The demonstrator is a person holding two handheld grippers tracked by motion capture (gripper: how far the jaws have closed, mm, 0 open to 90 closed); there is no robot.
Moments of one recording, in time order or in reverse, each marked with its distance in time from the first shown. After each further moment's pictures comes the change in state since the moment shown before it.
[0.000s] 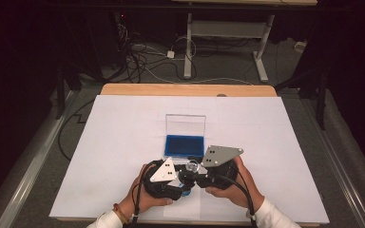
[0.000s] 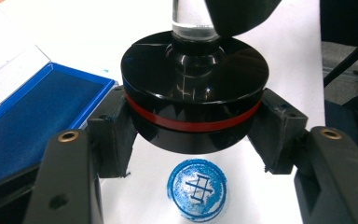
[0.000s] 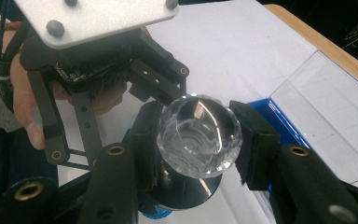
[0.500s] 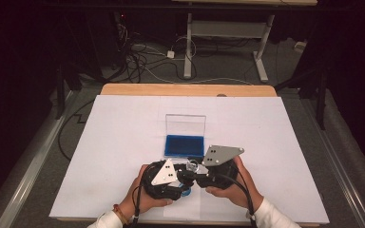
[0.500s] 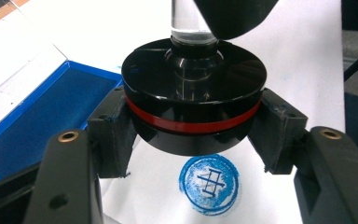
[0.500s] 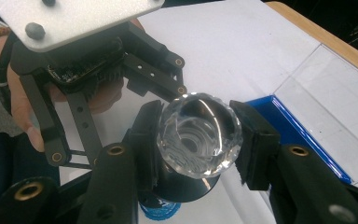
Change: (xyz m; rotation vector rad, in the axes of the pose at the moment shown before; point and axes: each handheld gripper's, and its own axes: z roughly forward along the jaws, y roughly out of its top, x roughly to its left) left arm -0.003 0.000 -0.001 0.023 0.055 0.024; right arm -0.003 -0.005 0.003 -0.008 0.013 0.021
